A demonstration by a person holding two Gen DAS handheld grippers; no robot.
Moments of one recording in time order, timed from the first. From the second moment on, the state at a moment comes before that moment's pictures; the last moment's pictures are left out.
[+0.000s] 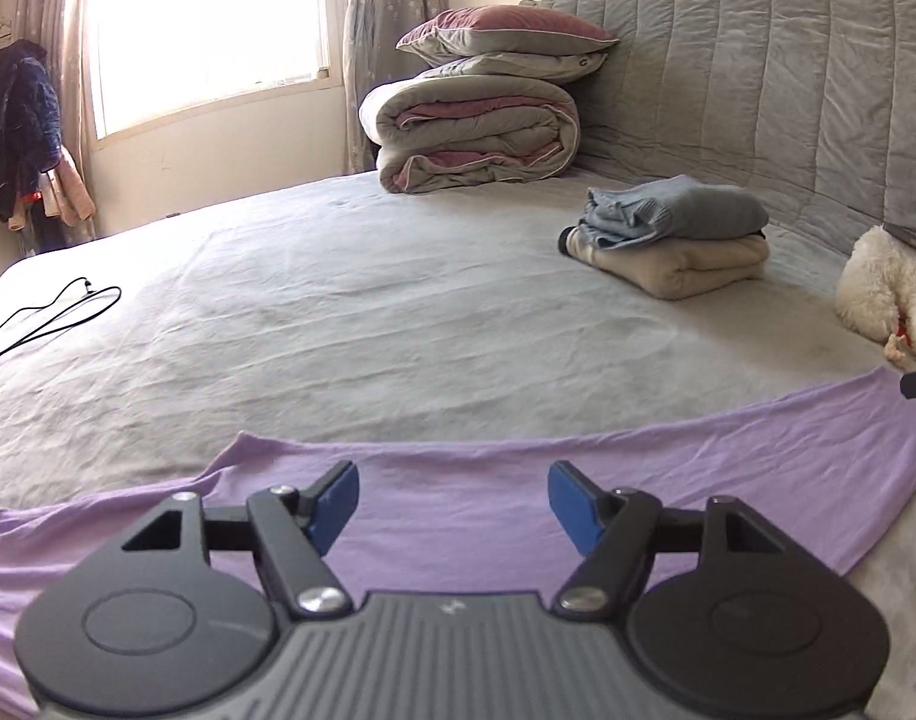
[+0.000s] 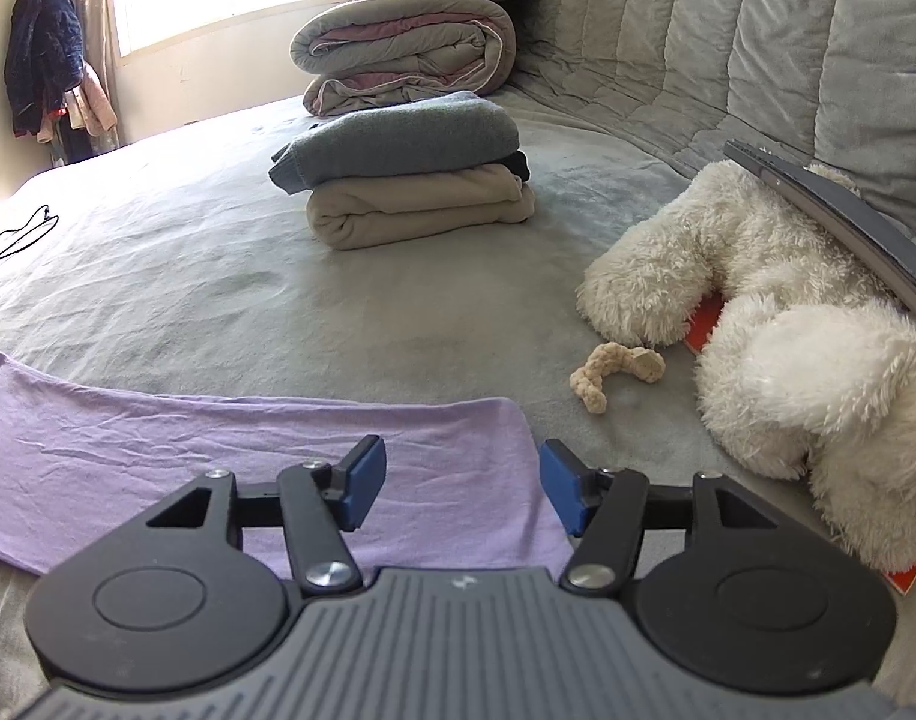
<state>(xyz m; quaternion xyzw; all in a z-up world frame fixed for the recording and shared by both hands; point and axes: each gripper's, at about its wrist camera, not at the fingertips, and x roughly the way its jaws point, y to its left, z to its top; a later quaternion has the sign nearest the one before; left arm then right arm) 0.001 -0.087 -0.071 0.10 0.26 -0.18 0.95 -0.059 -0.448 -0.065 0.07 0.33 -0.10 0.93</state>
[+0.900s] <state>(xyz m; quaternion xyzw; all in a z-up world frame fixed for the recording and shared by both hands) 0.013 0.010 -0.064 0.00 0.33 -0.06 0.94 -0.051 -0.457 -0.068 0.22 0.37 -0.19 0.88</state>
